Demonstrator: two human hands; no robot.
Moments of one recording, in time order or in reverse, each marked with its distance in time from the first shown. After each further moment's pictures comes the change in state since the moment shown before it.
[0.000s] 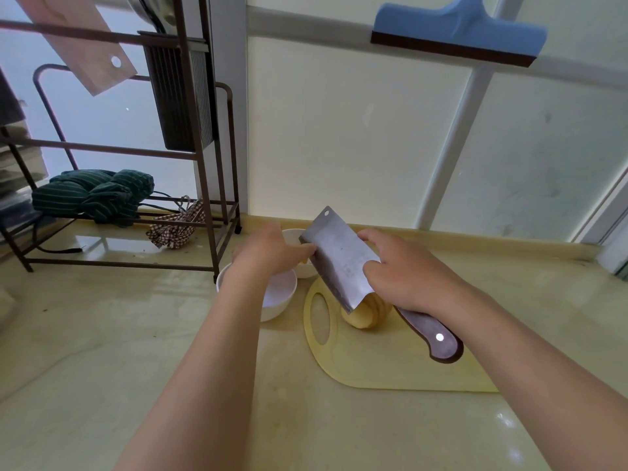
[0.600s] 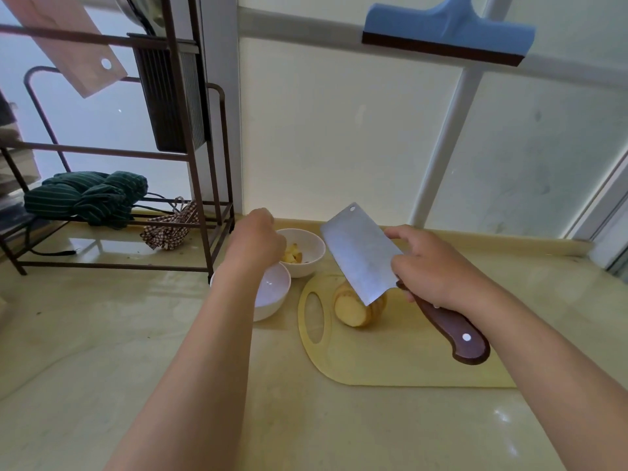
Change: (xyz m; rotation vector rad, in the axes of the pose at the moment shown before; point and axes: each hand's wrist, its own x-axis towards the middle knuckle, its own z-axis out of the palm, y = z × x) left_hand -0.005 0.003 -0.011 -0.086 0.167 0.075; right_hand -0.008 0.033 -0.015 0.264 0.051 0.078
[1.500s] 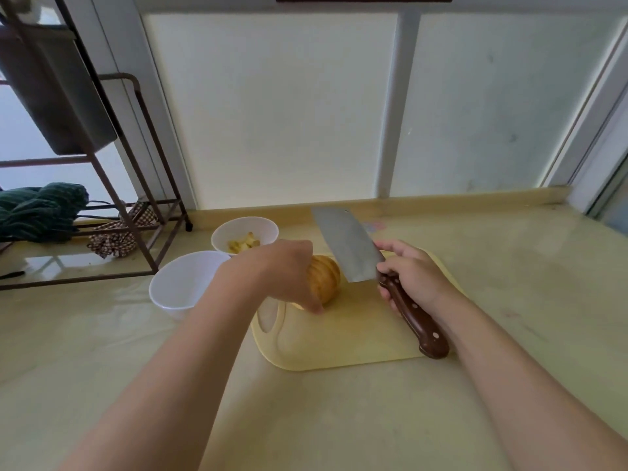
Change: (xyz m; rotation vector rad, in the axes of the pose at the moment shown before) left_hand -0.065 0.078 0.045 0.705 -0.592 0.307; right_hand 0.008 0.109 0.021 0.792 0.013 0.173
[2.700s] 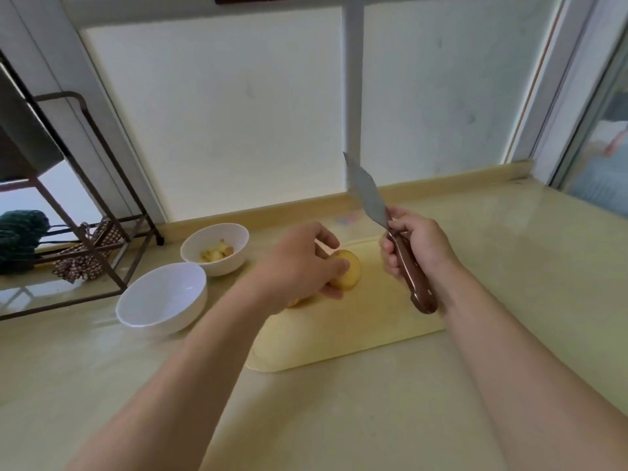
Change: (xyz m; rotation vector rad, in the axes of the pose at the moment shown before) left_hand -0.006 0.060 0.013 -0.972 0.116 0.094; right_hand 0.004 -0.012 -0.034 0.535 0.110 0.012
